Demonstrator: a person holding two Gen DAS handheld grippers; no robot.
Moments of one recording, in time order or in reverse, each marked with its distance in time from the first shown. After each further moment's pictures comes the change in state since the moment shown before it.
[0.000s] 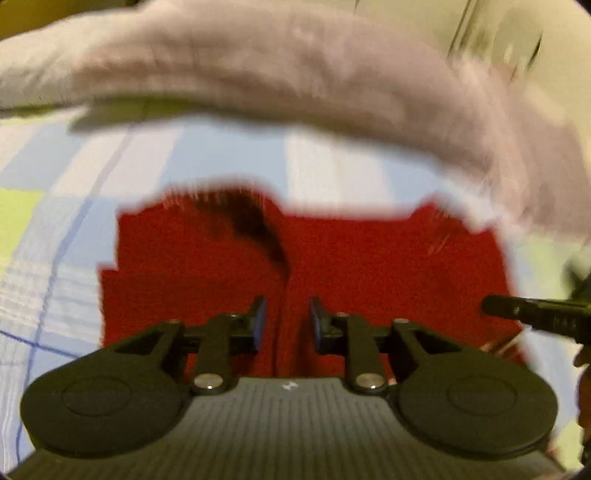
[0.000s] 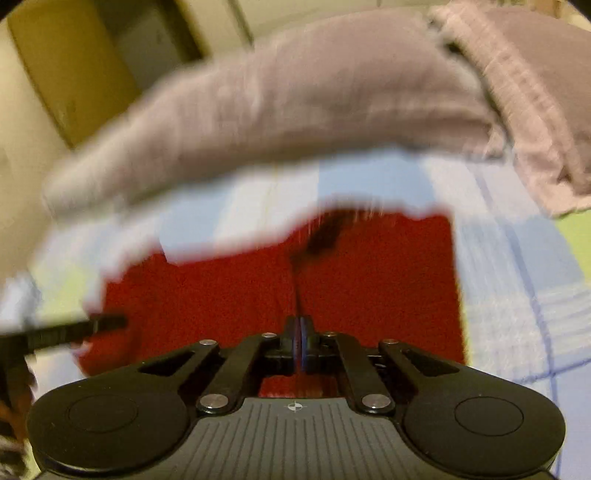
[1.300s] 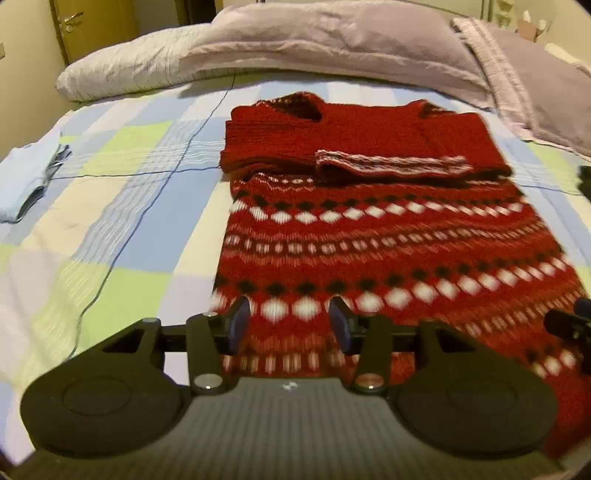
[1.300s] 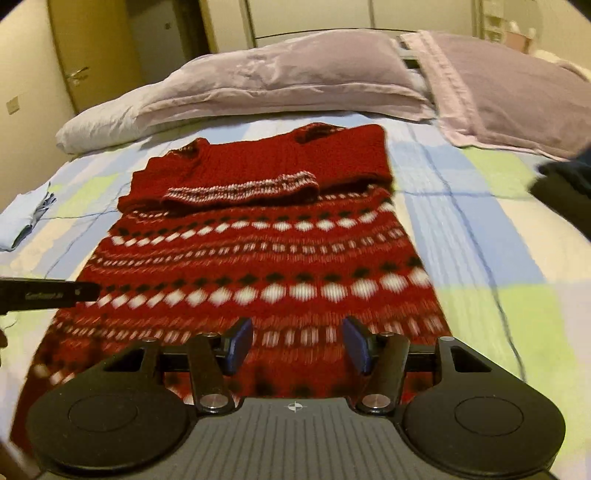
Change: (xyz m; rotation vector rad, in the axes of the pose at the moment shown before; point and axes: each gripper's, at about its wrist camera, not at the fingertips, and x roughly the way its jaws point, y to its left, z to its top) left arm -0.195 -0.025 -0.210 -0.004 -0.102 0.203; right arm -0.187 0.050 -0.229 -0.048 -0.149 -0.108
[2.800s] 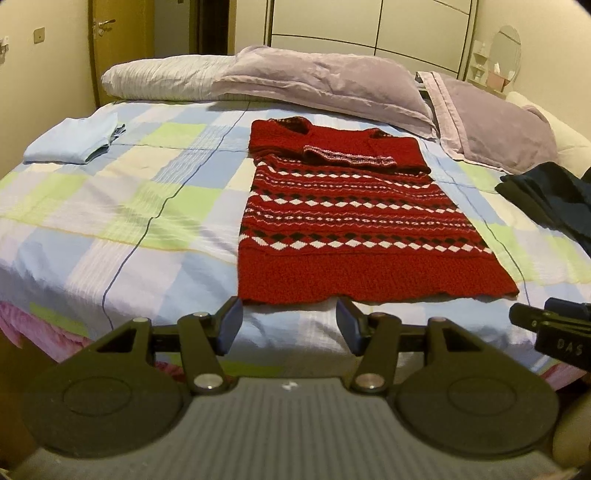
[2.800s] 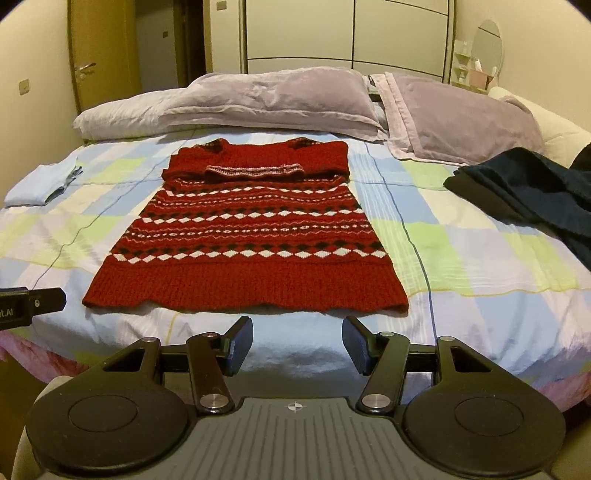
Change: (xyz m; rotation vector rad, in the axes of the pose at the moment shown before) left arm -0.189 0.026 -0.151 -0.098 -0.115 -0.075; right arm -0.182 0.059 -0.118 -0.065 -0.073 -0.109
